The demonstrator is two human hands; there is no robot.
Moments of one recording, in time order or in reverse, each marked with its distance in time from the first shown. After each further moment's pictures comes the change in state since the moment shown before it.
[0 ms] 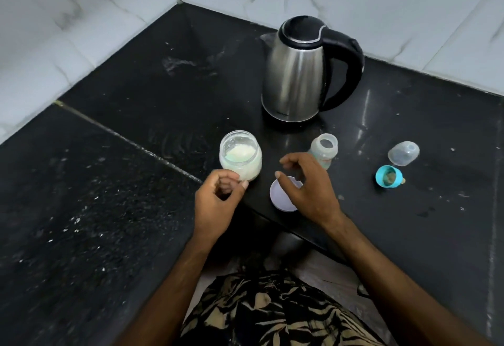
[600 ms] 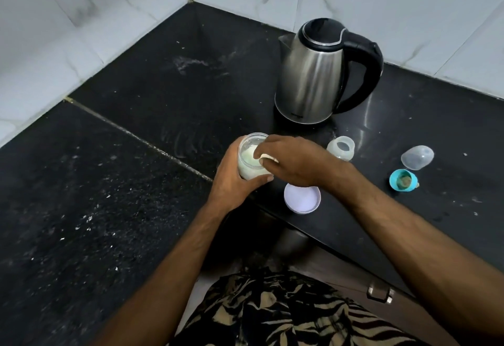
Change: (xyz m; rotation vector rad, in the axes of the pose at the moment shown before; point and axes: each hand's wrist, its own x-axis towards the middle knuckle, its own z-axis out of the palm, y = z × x) left_hand 0.051 0.000 -0.007 0.066 -0.255 0.132; right_hand 0.078 -0.072 0.009 -0.633 -0.707 -0.197
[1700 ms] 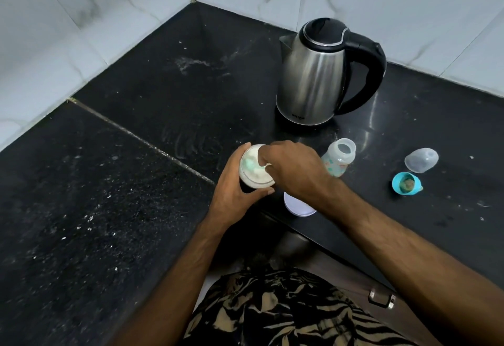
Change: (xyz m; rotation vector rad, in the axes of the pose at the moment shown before) left_hand -0.010 -0.013 0.010 0.054 -0.033 -0.075; right_hand -0.008 -0.021 0.000 -0.120 0.058 0.152
